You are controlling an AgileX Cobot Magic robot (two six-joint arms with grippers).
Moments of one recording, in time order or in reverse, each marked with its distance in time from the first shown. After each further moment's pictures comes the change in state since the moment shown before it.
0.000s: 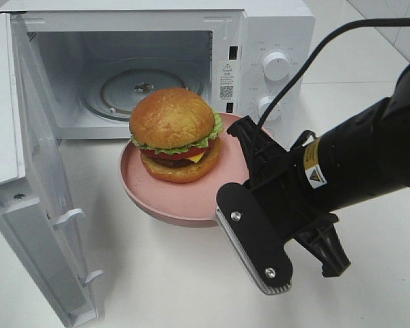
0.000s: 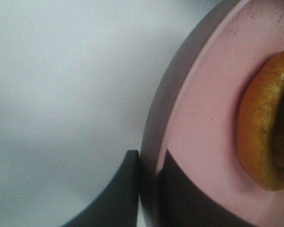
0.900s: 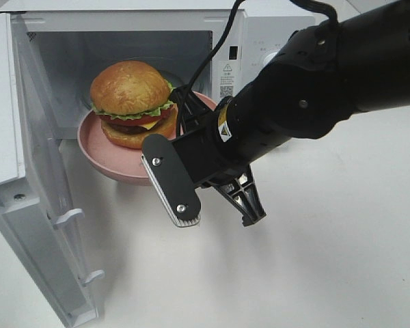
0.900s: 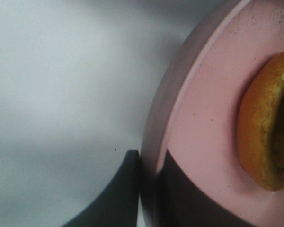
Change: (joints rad) left arm 0.000 0.000 0.000 0.000 0.000 0.000; right arm 0.000 0.268 -0.290 0.000 -0.021 0.023
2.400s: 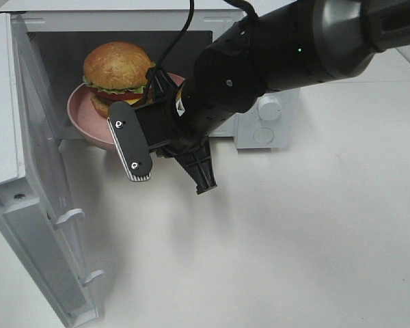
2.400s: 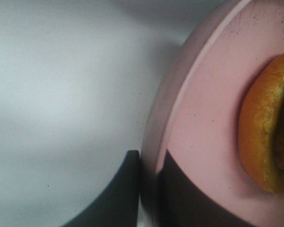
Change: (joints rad) left arm 0.000 0.000 0.000 0.000 0.000 0.000; right arm -0.030 0.226 -0.272 -0.013 0.006 0.084
